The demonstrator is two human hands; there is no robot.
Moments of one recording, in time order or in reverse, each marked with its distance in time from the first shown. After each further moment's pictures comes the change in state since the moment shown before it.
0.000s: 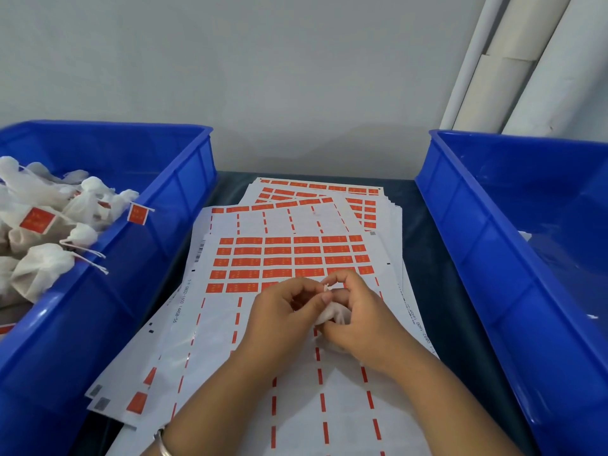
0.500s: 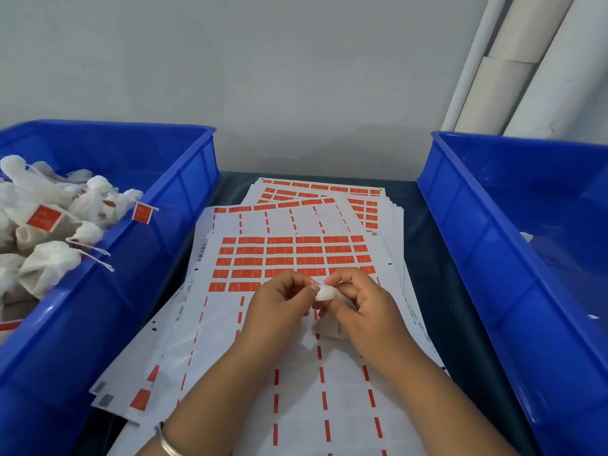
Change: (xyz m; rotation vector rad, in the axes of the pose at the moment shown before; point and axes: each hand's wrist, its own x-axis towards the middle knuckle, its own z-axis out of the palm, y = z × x) left_hand 0.006 -0.001 -0.004 -0.175 0.069 -0.219; right_hand -0.001 -0.001 0.004 -0.042 0.205 -0.121
